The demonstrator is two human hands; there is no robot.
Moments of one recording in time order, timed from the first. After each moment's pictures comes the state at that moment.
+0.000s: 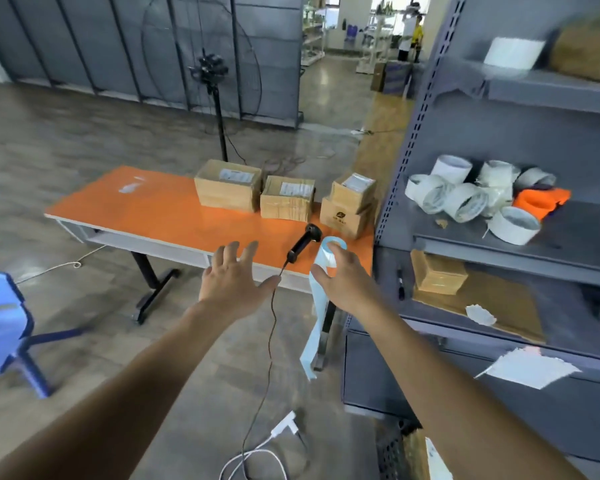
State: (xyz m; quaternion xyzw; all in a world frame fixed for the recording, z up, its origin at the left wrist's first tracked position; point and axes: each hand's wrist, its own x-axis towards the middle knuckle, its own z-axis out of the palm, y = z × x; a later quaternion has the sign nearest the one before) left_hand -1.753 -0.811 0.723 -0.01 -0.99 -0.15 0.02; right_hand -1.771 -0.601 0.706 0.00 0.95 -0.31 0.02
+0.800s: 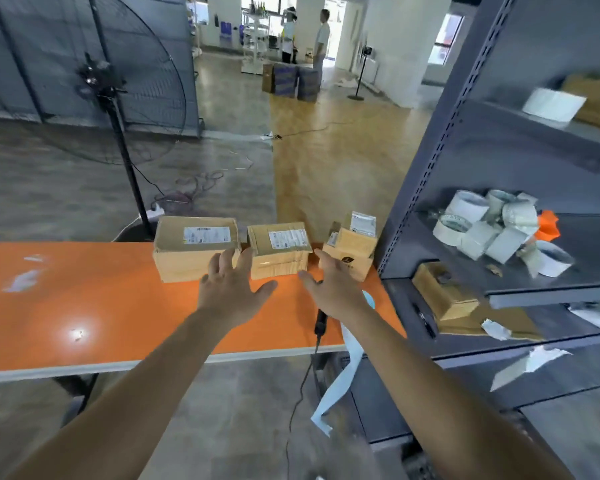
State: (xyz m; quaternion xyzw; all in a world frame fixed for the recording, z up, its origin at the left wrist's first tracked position) left_hand -2.063 -0.961 0.726 -0.18 -0.97 -0.18 -0.02; right_hand -2.007 -0.777 0.723 0.19 0.93 -0.30 -0.03
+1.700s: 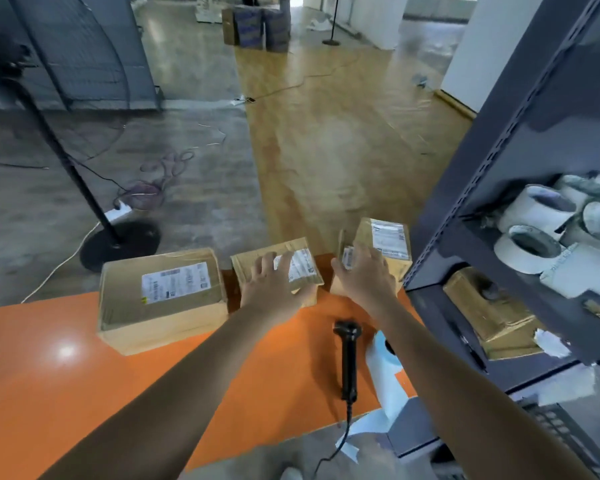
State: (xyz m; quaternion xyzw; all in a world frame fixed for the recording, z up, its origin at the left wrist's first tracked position) left_hand -2.268 -0.822 0.666 -0.29 -0.93 -0.19 -0.12; right_hand -2.205 -0.649 0.653 0.37 0.90 -0.21 -0.04
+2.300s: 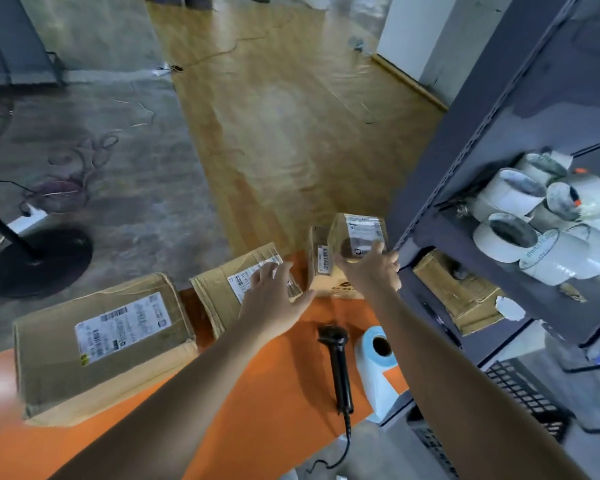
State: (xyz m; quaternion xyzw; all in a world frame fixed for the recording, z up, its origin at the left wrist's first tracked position) left_hand -2.313 -0.778 0.635 -0.38 -0.87 -0.25 -0.20; right_hand -2.236 -0.597 0.638 0.59 0.79 -0.19 0.02
